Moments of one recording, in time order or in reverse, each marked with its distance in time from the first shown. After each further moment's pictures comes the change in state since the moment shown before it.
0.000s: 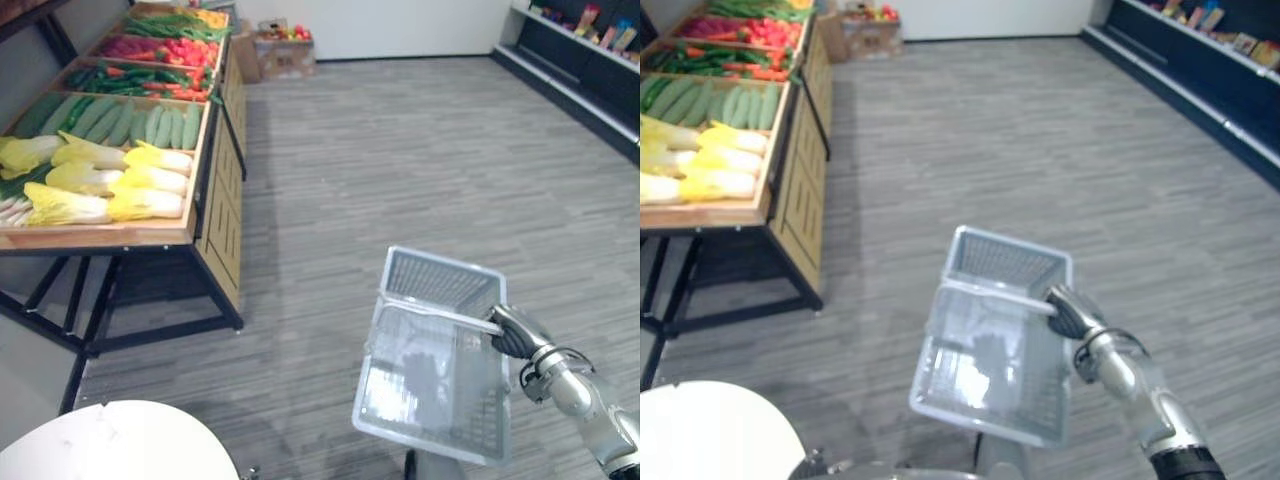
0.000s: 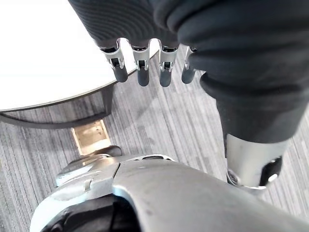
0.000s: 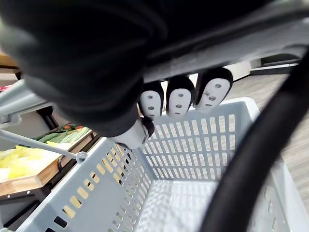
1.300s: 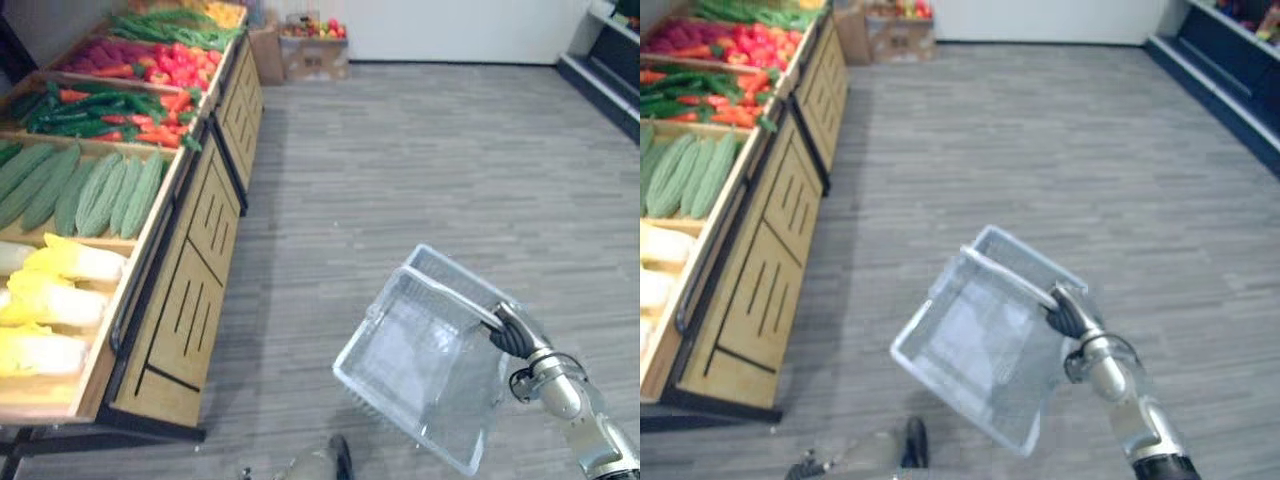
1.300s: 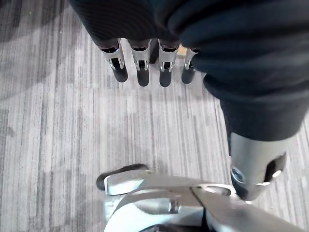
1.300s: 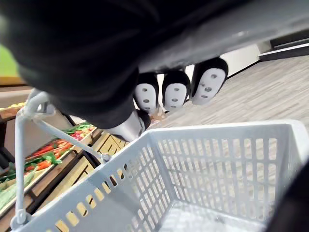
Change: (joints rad) left arm 0.033 -0.065 0.189 -0.037 0.074 0.028 0.054; right arm 0.021 0.110 0.002 0.011 0.030 0.037 -0.063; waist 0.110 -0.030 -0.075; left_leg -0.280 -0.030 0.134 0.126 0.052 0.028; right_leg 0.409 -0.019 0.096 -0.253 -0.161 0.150
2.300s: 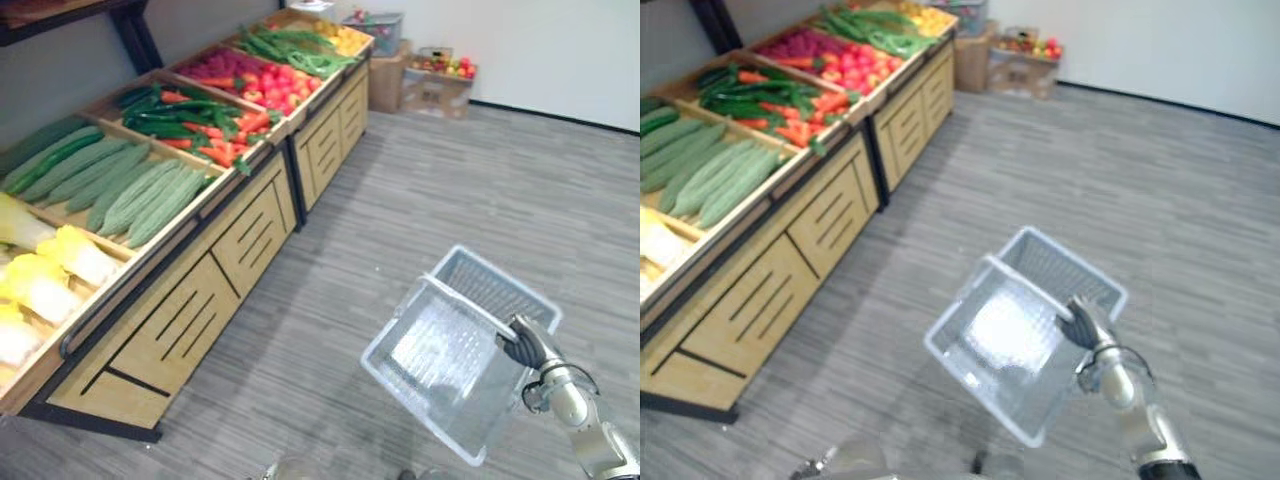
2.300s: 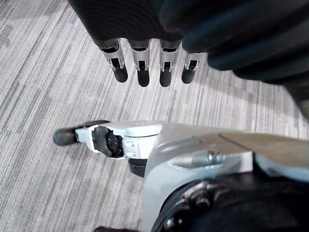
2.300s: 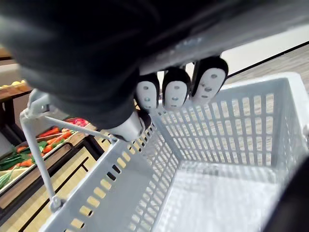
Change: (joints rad) left arm -0.008 0.023 -0.079 0.013 0.040 0.014 0.000; right arm 0.043 -0.007 -0.106 0.079 -0.006 0.055 -0.007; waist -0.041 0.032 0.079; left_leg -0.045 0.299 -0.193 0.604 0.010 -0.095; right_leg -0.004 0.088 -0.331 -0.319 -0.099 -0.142
